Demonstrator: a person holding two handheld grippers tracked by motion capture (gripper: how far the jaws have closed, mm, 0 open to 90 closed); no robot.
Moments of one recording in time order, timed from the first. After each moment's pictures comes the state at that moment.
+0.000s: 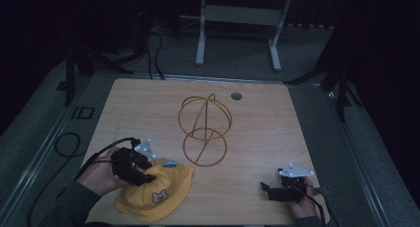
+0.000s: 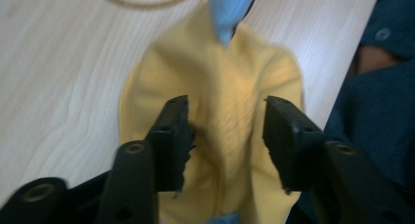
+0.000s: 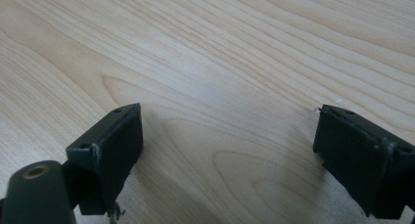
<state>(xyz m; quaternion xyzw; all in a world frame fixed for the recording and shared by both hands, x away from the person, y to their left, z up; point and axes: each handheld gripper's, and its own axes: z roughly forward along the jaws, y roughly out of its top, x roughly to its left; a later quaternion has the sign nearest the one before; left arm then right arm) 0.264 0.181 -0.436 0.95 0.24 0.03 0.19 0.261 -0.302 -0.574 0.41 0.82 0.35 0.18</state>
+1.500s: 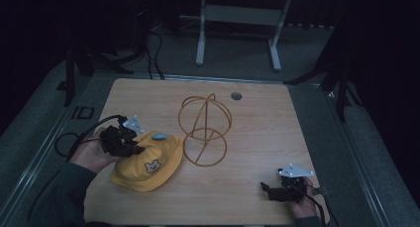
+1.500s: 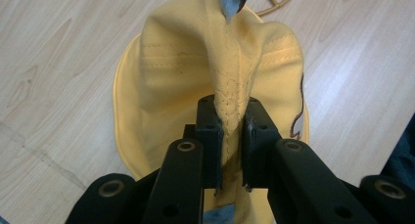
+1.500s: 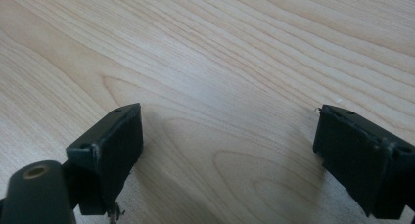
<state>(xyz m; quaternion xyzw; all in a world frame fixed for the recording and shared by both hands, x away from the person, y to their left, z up) 0.306 0.212 -0.411 0.93 0.29 0.09 0.20 0.261 -0.302 -0.574 0.41 0.82 0.35 0.18</state>
